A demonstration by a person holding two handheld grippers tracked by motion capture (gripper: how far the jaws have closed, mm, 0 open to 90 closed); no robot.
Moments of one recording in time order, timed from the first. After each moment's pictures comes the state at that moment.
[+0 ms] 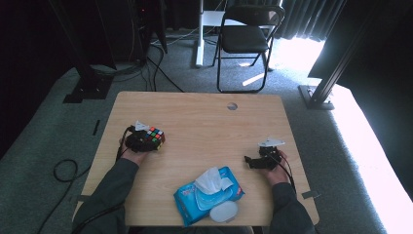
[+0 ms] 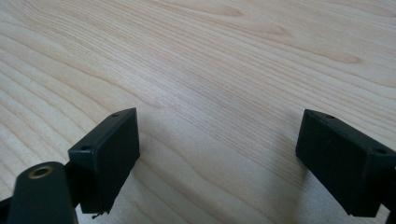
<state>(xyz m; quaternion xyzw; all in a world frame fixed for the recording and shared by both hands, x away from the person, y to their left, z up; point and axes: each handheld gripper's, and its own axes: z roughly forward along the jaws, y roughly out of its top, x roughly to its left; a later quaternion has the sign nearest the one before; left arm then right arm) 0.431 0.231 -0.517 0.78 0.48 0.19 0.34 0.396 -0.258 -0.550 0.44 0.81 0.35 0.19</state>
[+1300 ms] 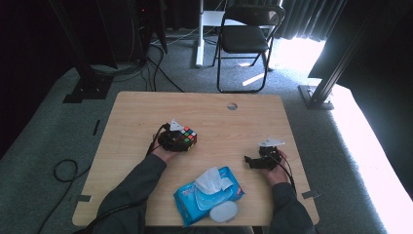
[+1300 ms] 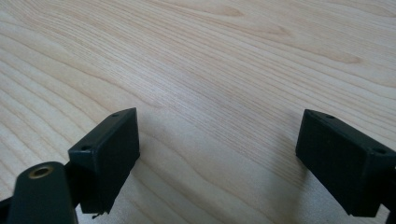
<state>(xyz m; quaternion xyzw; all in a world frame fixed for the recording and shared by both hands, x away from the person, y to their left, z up) 0.437 0.121 -0.509 0.83 0.38 0.16 0.37 0.396 -0.258 -0.550 0.44 0.81 0.35 0.19</state>
